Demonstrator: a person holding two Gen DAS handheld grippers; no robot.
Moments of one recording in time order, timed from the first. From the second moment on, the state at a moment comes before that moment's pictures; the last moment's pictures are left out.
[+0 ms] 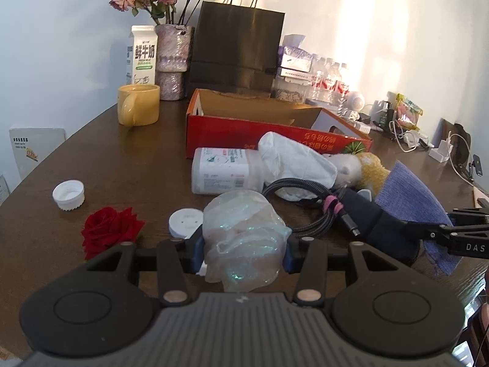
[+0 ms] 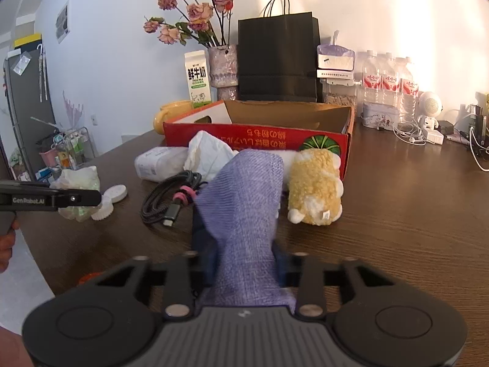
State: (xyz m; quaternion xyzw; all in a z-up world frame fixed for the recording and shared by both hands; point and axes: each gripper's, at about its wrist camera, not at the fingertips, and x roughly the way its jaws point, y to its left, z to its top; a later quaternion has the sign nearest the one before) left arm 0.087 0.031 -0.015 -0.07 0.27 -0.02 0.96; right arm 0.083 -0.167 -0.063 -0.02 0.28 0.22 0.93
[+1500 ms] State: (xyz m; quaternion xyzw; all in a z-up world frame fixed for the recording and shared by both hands) left arm 0.391 0.012 0.026 -0.02 0.30 0.01 0.95; right arm 0.393 -0.111 -0.033 -0.03 0.32 0.13 0.94
